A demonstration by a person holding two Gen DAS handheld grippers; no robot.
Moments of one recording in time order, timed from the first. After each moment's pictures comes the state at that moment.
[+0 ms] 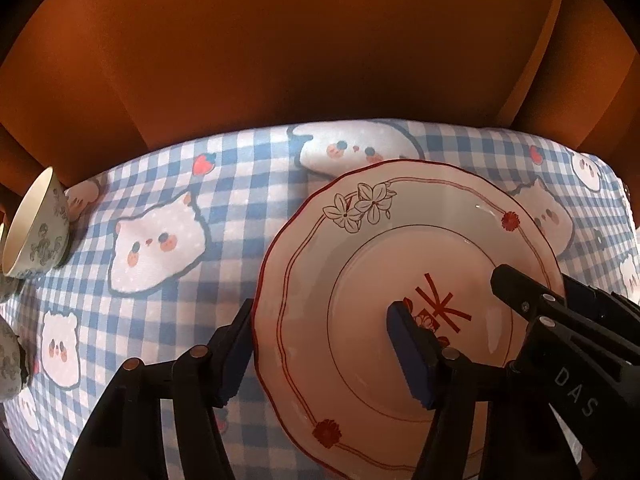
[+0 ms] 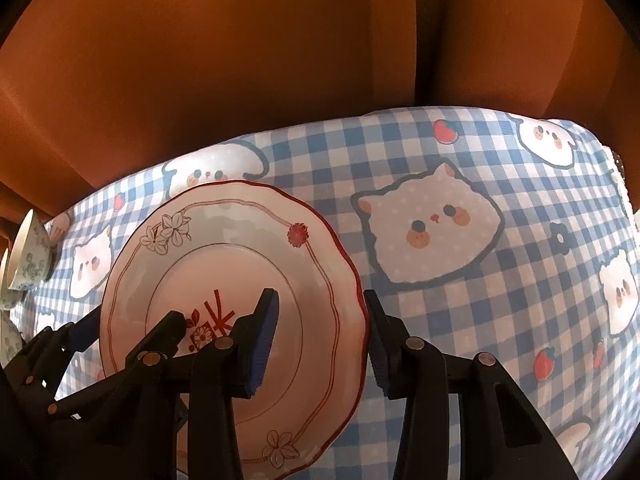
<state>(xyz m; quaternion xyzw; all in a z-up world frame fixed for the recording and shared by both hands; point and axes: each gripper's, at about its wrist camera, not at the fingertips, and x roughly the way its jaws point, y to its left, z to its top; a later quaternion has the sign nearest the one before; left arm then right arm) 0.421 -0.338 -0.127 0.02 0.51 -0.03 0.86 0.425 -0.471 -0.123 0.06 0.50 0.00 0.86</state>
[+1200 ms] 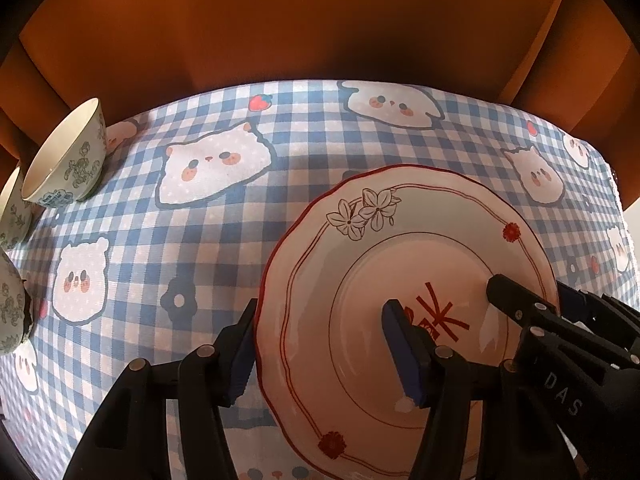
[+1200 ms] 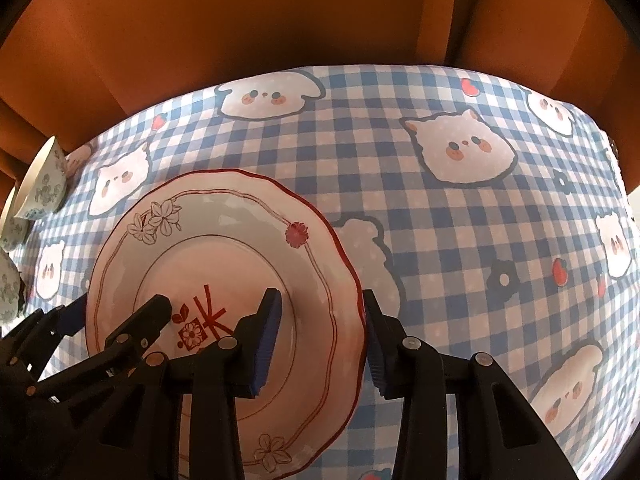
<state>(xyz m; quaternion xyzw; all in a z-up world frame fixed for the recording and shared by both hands) 0.364 -0.286 -0.123 0.00 0.53 -0.04 0.85 0.389 -0.421 -0.116 0.02 0.53 0.01 0.85</state>
